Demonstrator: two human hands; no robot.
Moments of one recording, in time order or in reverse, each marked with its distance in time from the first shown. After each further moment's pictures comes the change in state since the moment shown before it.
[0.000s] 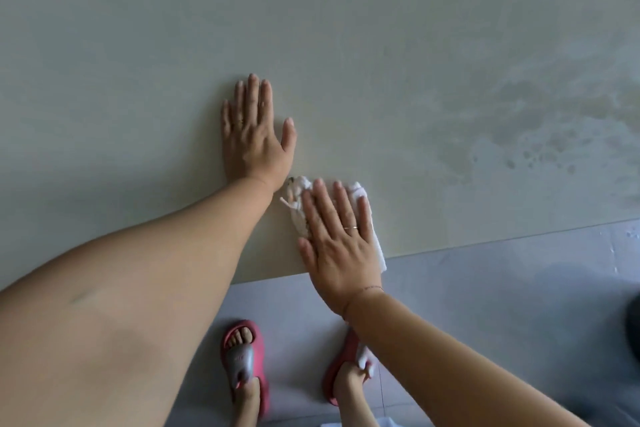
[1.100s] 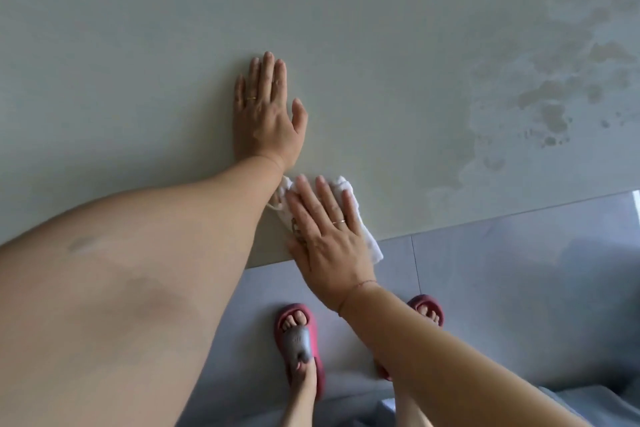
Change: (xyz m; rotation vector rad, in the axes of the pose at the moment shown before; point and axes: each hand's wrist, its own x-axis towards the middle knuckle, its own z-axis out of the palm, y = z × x) left_hand -0.005 -0.132 -0.028 -0.018 -0.013 0.113; right_hand 0.019 -0.164 0.030 0.096 0.070 -0.066
